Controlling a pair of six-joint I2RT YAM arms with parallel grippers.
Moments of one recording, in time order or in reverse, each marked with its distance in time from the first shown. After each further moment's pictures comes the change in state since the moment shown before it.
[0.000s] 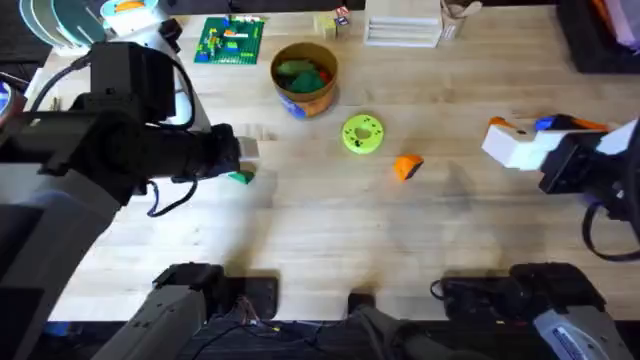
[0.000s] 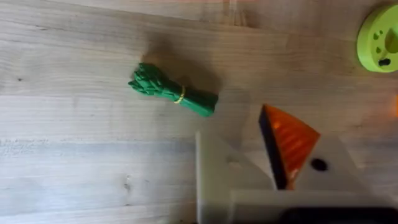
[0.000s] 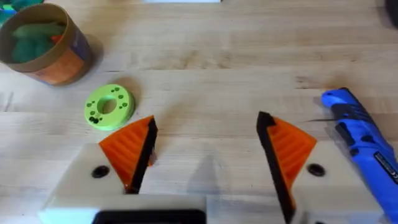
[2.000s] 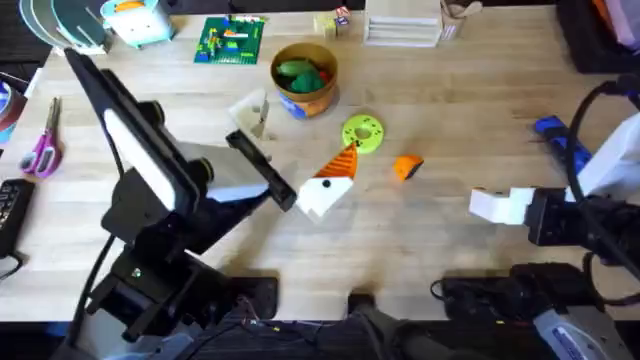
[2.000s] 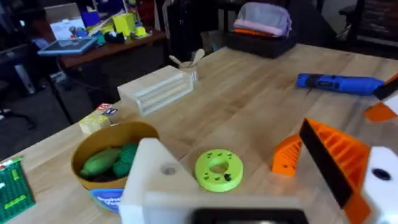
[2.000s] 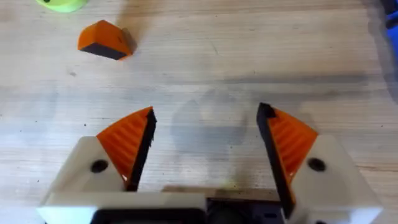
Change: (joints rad) left arm -0.463 -0.557 -0.548 1.064 0.167 0.314; right arm 0.000 0.000 0.000 -0.415 0.000 0.003
